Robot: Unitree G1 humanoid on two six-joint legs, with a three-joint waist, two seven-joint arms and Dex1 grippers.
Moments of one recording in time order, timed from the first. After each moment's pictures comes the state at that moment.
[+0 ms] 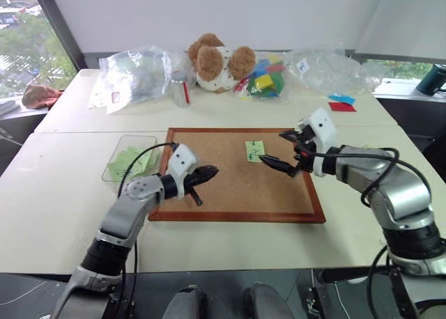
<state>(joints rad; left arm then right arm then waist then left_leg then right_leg) -0.40 0.40 -0.17 -0.03 -0.26 0.39 -0.72 -0.57 -0.67 0.06 -0.28 0.36 0.85 0.61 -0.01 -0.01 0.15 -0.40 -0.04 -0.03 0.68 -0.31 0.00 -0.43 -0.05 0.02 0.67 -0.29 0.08</state>
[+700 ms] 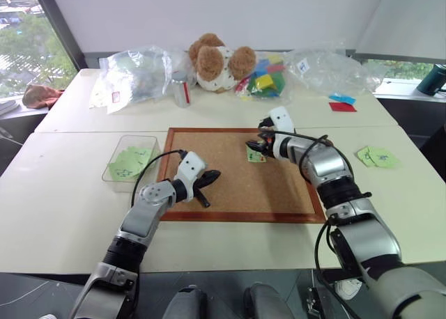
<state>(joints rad) -0.42 0.30 -0.19 0.16 -0.15 0.25 -0.67 -0.92 -0.36 0.16 0.62 0.13 0.51 0.53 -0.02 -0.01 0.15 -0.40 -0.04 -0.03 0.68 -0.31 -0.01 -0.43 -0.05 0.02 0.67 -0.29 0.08</state>
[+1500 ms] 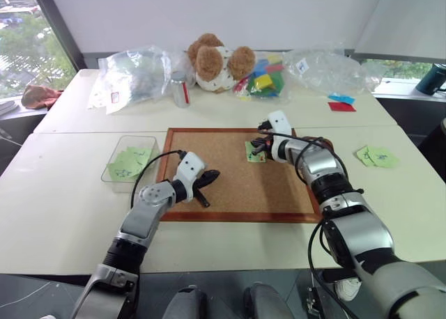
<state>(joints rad) -0.41 0.30 -0.18 0.14 -0.14 0.26 -0.67 -0.96 -0.33 0.13 0.76 0.07 0.44 0.57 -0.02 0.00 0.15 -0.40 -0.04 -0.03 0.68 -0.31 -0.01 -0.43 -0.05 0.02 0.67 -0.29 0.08</state>
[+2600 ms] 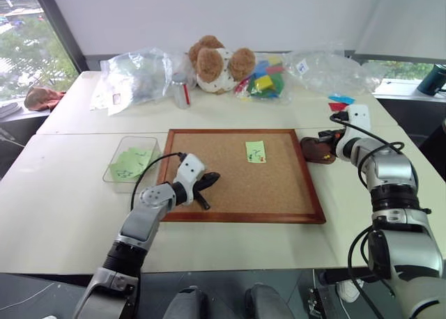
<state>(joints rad) -0.39 0.28 -0.18 0.12 -0.14 0.30 -0.67 -0.81 -0.58 -0.16 0.62 0.12 0.56 0.46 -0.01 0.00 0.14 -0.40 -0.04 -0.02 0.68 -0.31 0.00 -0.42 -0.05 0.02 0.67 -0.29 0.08</state>
